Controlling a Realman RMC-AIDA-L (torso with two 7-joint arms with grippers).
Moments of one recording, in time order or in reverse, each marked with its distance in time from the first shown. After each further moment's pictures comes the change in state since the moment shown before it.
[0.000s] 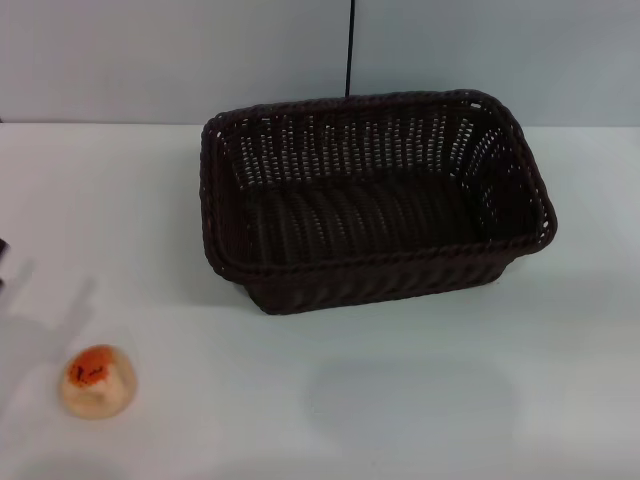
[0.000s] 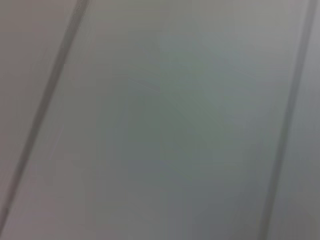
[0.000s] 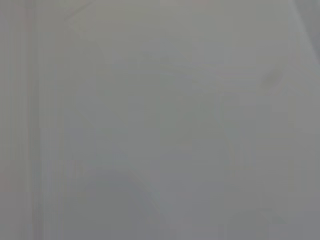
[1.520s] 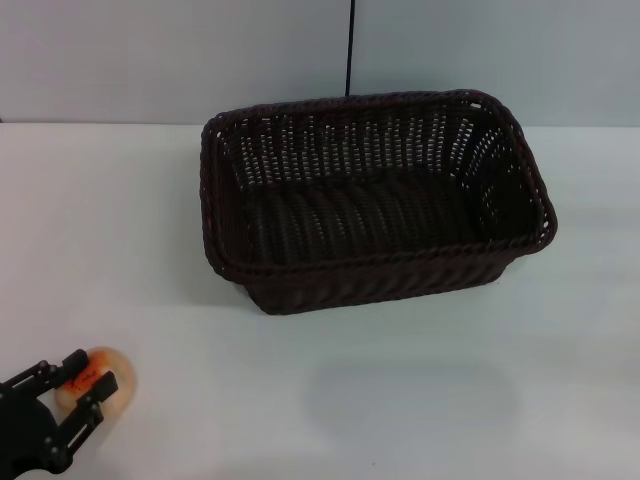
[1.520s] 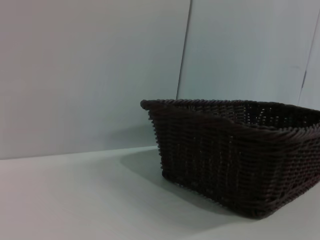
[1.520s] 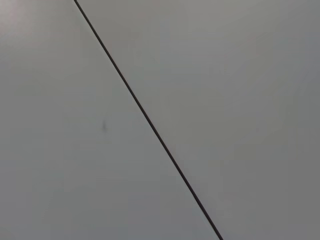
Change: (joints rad) left arm 0.045 0.001 0.475 0.086 0.010 -0.215 0.132; right arm -0.044 0.001 0.299 0.279 0.039 -0.024 -0.061
